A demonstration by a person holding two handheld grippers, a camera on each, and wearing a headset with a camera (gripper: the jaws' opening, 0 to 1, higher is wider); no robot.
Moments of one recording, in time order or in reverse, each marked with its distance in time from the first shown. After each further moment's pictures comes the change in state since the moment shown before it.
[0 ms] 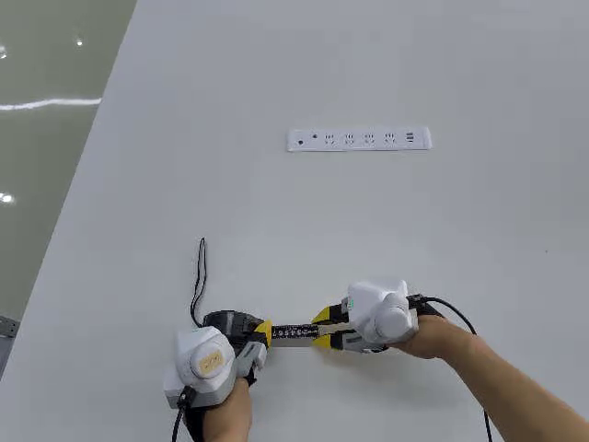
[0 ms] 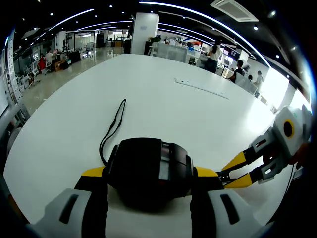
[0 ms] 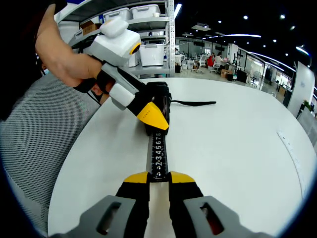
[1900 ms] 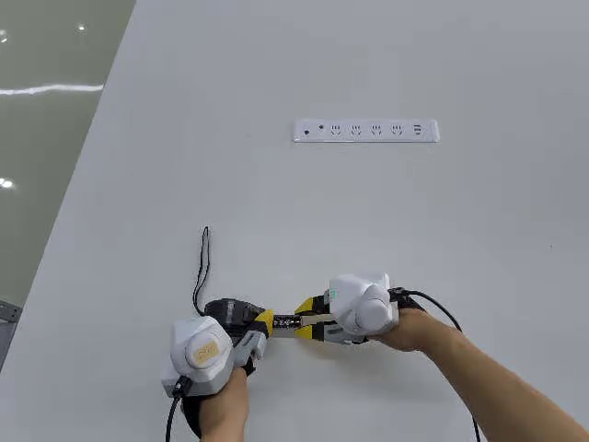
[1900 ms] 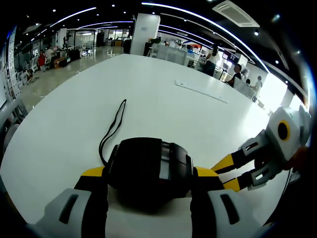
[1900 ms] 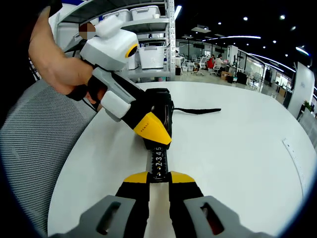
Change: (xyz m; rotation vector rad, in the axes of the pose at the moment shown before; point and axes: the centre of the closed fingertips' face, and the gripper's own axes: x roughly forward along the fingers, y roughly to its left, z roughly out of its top) left arm -0.001 0.002 0.002 -0.031 -0.013 -0.033; right arm 0.025 0.001 0.022 0.001 -0.022 0.001
